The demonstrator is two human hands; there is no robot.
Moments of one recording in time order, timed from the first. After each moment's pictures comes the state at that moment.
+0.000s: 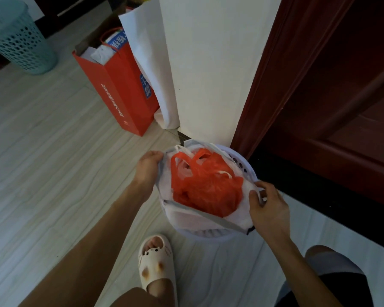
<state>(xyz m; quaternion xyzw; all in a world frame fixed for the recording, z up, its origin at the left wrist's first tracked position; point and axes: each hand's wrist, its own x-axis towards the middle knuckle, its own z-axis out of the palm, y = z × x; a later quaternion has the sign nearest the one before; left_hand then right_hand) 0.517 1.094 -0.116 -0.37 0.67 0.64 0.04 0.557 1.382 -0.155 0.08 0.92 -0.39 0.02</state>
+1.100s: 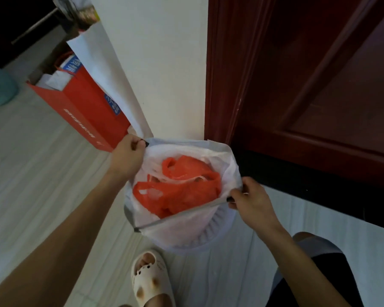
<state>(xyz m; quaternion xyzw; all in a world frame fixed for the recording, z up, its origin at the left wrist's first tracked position) 0.461 1.103 -0.080 -0.18 0.91 0.37 0.00 0.548 1.388 -0.112 0.17 0.82 -0.53 0.15</state>
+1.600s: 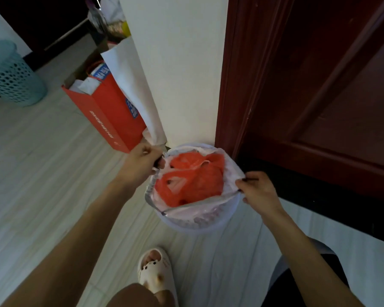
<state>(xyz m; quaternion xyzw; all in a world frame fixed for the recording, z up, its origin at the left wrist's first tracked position) 0.513 1.123 -0.012 -0.21 0.80 0.56 0.06 0.527 1.389 -0.087 0.21 0.81 -0.52 0.16</state>
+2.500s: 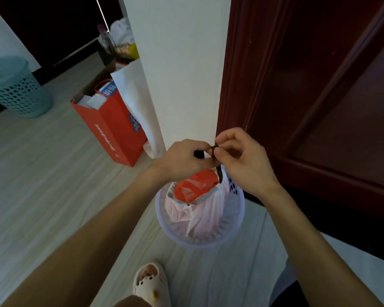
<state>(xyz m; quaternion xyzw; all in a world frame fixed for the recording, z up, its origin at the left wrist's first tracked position) 0.483 1.185 0.039 0.10 0.92 0.37 0.12 0.494 1.353 0.029 -0.10 0.82 -0.57 -0.01</state>
